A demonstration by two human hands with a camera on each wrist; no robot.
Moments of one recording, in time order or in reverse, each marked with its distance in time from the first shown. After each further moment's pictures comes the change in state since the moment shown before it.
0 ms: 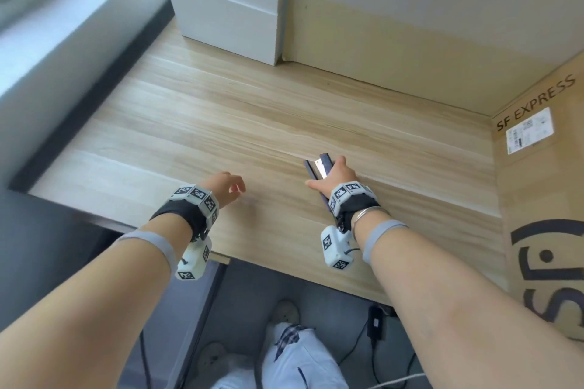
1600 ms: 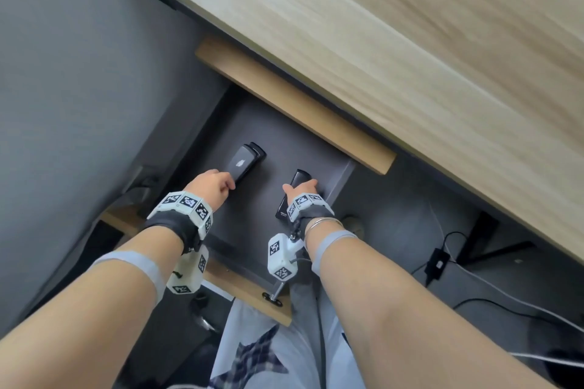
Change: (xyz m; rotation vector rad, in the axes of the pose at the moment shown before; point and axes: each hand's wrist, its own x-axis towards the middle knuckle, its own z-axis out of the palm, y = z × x) left_hand -0.148 -0.330 0.205 -0.249 -0.078 -0.423; right_hand -0.104 -0.081 0.449 0.115 -0.410 0.355
